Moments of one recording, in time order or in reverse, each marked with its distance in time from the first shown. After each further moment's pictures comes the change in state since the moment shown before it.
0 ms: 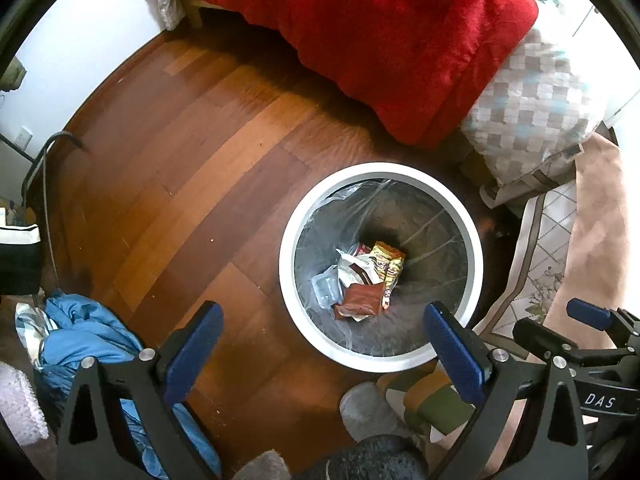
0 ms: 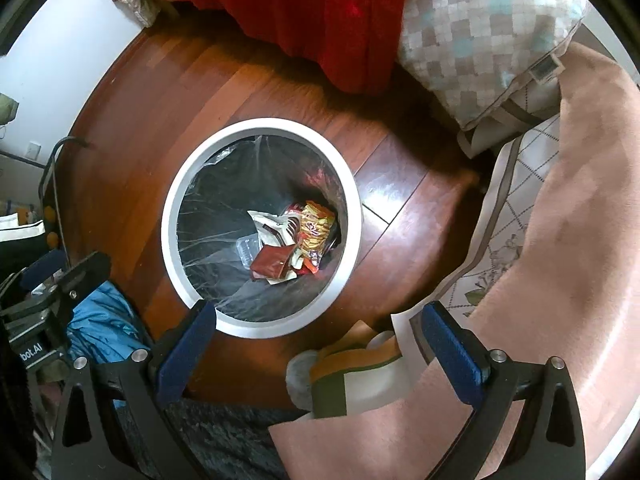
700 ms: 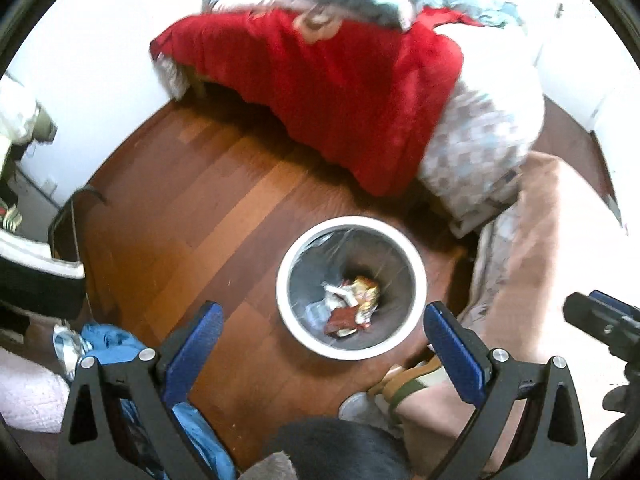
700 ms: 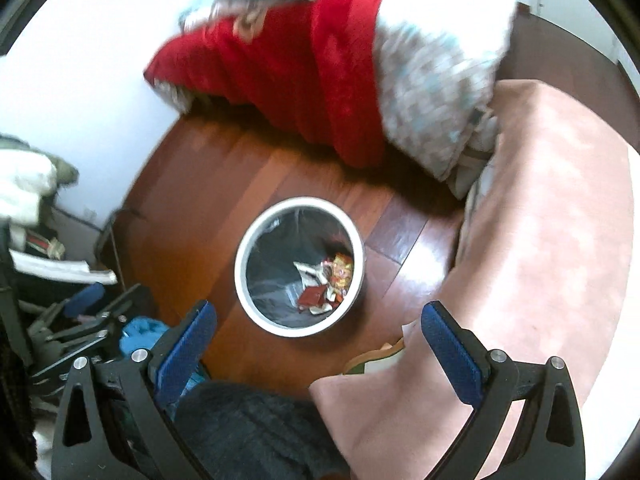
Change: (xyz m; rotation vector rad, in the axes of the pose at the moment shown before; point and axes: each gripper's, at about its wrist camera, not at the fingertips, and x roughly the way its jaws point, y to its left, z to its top) left arm -0.141 -0.055 -0.033 0.086 -0.223 0.027; right arm -0.176 -0.055 -0.070 0.135 -0.298 0.181
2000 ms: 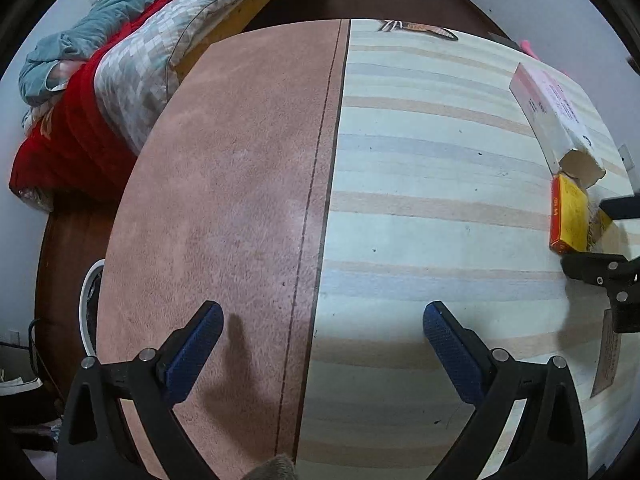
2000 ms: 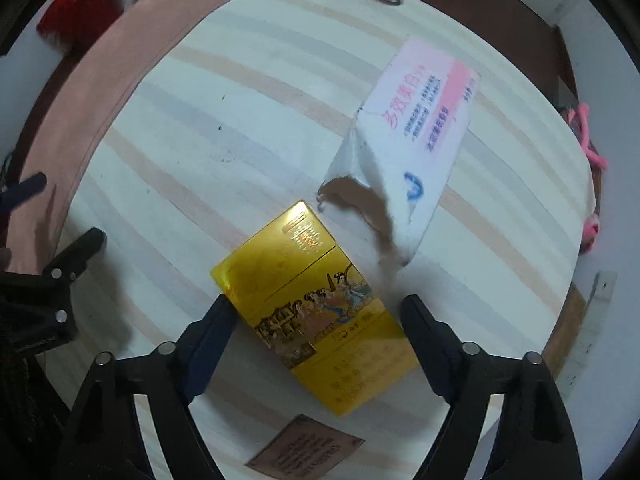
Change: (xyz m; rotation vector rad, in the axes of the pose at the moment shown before) left arm 0.049 -0.456 -0.113 0.523 0.115 -0.107; right arm -0.094 -0.448 -0.081 -0.023 0.296 -0.374
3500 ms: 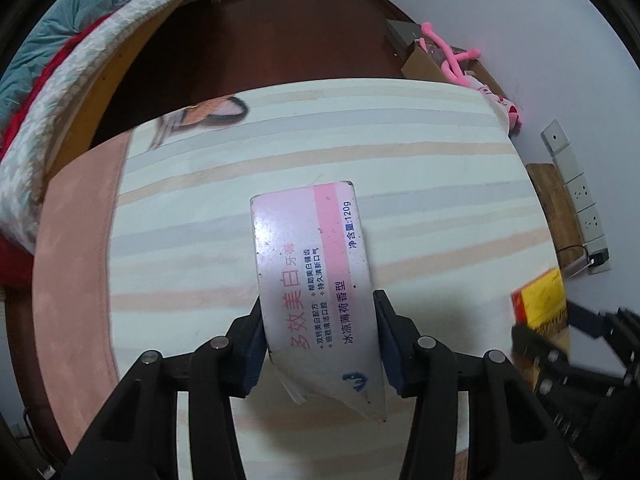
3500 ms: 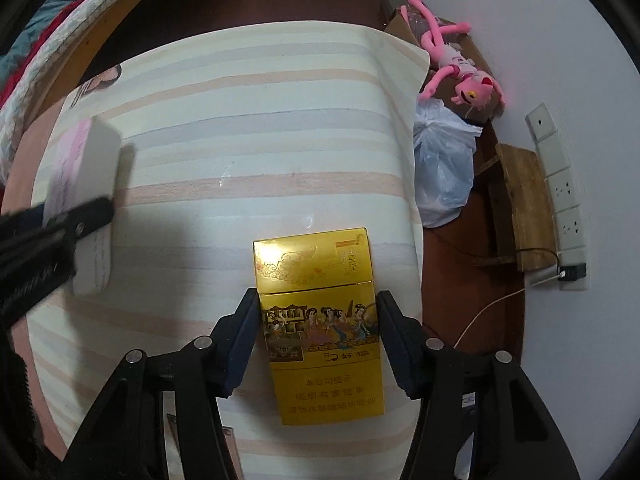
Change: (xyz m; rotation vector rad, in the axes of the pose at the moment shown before) left arm -0.002 -0.148 0.112 0.222 -0.010 -0.205; right arm -0.018 -0.148 -0.060 0.603 -0.094 -0.087
